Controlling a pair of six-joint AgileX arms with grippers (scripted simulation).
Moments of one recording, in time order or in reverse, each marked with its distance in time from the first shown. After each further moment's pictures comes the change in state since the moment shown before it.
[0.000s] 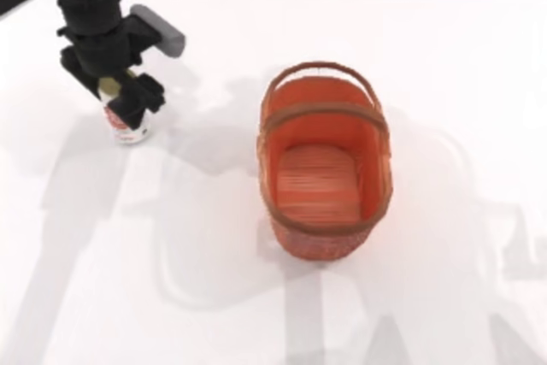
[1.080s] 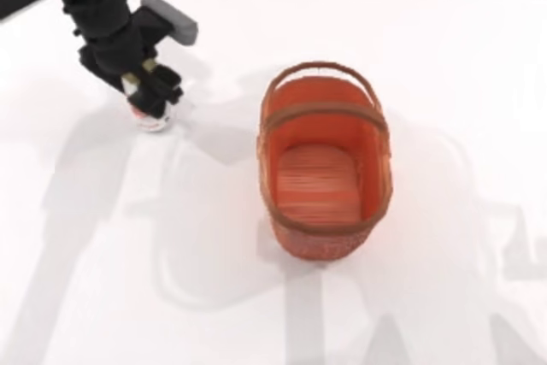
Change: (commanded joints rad) left arm -0.012 -0.020 -0.054 0.147 0.111 -0.045; right arm 0.000 0.000 0.000 0.000 0.000 0.000
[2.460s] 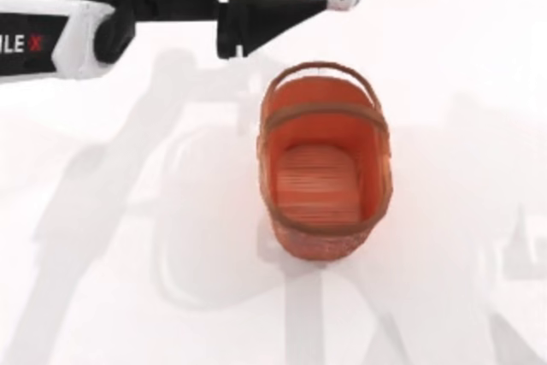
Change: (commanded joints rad) left arm -0.109 -0.349 -0.658 1.723 1.153 -0.532; right arm 0.000 0.000 0.000 0.000 0.000 0.000
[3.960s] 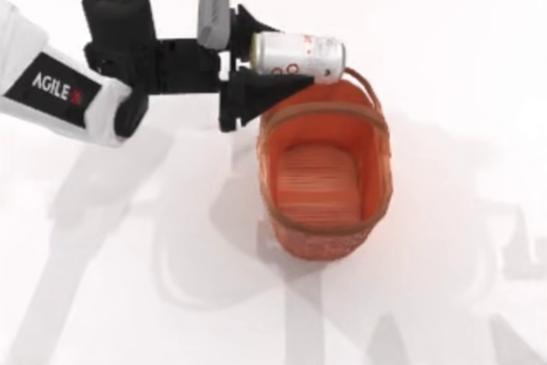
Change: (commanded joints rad) left arm 0.026 0.228 -0.104 0.335 0.002 -0.004; right arm 0.000 0.000 0.000 0.000 0.000 0.000
